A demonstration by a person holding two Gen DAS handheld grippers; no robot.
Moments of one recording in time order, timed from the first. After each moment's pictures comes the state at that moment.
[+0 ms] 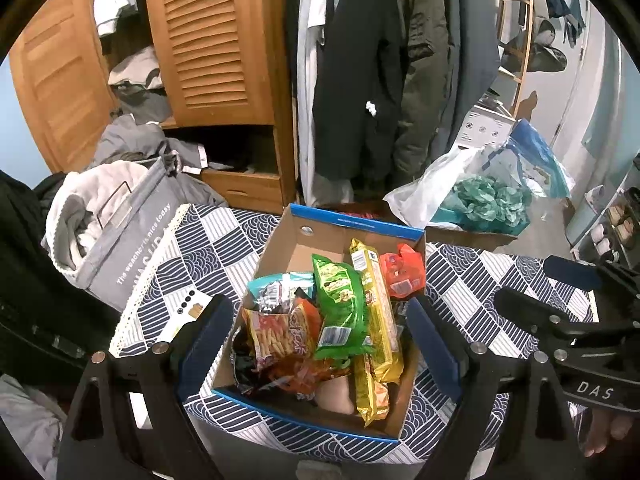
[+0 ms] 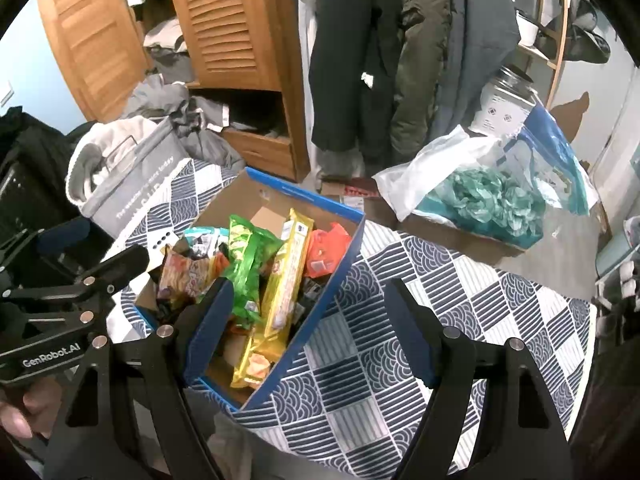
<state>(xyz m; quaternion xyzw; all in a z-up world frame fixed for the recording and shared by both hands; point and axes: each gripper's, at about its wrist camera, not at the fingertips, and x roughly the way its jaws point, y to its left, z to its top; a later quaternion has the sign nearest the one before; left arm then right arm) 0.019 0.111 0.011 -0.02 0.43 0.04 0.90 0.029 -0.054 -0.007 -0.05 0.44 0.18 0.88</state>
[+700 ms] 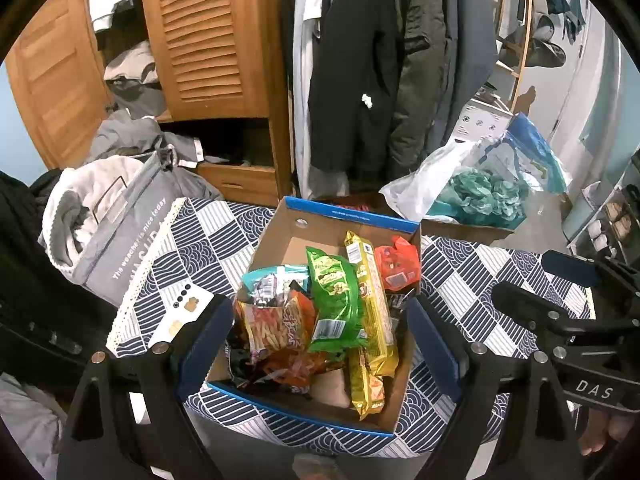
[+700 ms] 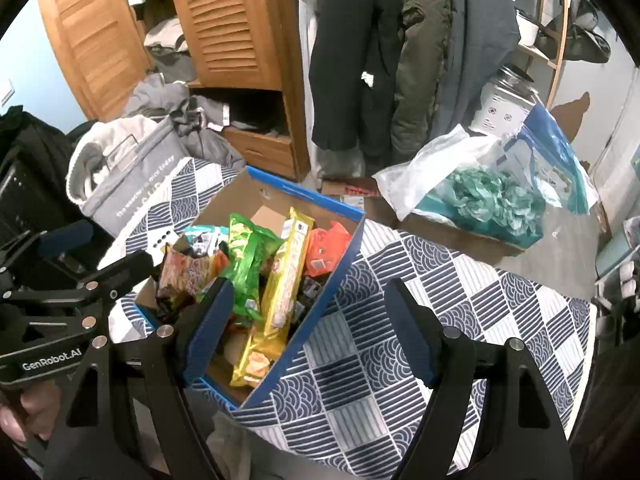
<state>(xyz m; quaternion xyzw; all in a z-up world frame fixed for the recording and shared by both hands) 0.021 0.107 0.009 -0.02 0.44 0.03 0.90 0.028 -0.054 -0.006 -0.05 0.44 0.18 0.88</state>
